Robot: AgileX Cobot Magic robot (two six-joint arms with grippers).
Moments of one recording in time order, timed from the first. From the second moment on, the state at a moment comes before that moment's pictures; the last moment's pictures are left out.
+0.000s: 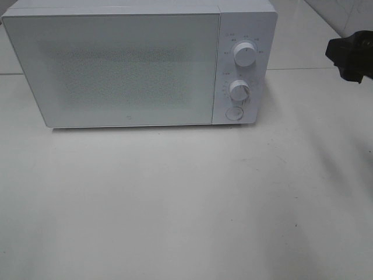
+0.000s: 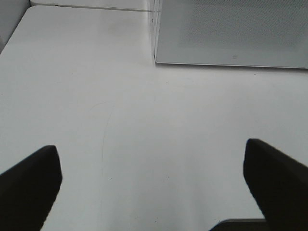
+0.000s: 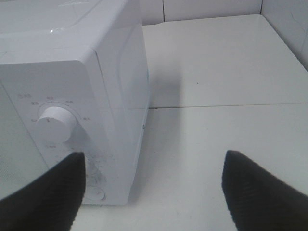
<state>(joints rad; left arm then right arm) -0.01 0.00 -0.52 -0.05 1.07 0.00 0.14 1.14 -0.46 0.07 -0.39 0.04</state>
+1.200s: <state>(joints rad) -0.01 0.00 -0.52 -0.05 1.07 0.00 0.68 1.80 -0.55 0.88 -1.18 -0.36</state>
